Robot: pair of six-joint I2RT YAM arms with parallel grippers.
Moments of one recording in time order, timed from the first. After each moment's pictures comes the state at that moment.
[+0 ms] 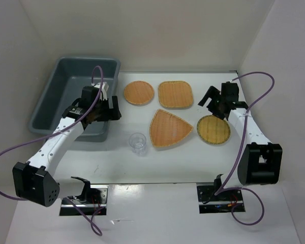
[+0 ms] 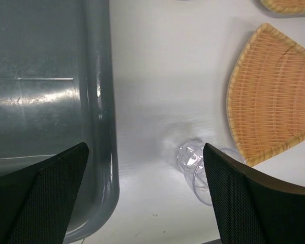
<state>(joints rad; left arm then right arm) -0.26 1.27 1.12 -0.64 0.04 -0.32 -0.02 1.41 1.07 -0.44 -0.07 0.58</state>
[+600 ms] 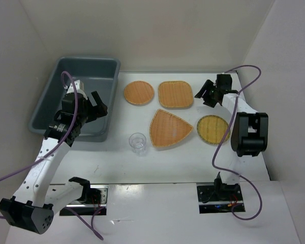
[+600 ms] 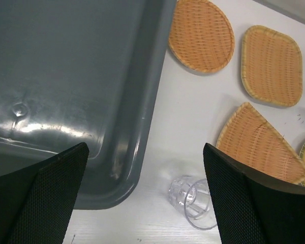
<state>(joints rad) -0.22 0.99 1.06 -0.59 -0.16 -0.49 -0.05 1.80 1.29 -0.27 -0.21 0.58</state>
